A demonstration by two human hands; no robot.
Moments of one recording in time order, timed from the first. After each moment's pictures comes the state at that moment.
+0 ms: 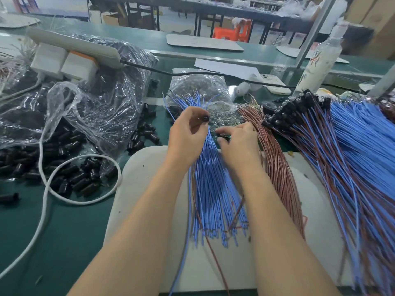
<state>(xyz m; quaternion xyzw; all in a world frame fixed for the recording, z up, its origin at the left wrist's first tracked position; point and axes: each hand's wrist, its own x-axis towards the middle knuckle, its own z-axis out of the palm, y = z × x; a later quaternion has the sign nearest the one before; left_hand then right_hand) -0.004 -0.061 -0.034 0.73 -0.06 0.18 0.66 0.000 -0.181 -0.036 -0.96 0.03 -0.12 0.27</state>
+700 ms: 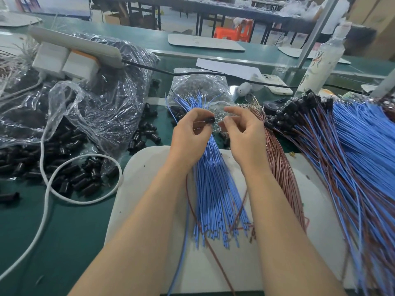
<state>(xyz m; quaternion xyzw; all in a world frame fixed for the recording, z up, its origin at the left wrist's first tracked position) -0.002 -0.060 -0.035 0.73 -0.07 0.15 0.66 -0.014 -0.174 -0.013 -0.80 -0.02 -0.20 0.57</state>
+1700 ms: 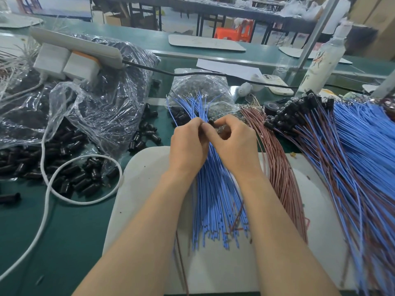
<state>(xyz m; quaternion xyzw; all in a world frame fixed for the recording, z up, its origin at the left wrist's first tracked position) -0.008 -0.064 -0.042 0.85 -0.03 0.21 0.47 -0.018 -0.165 -0.018 -0.89 -0.06 -0.23 0.39</state>
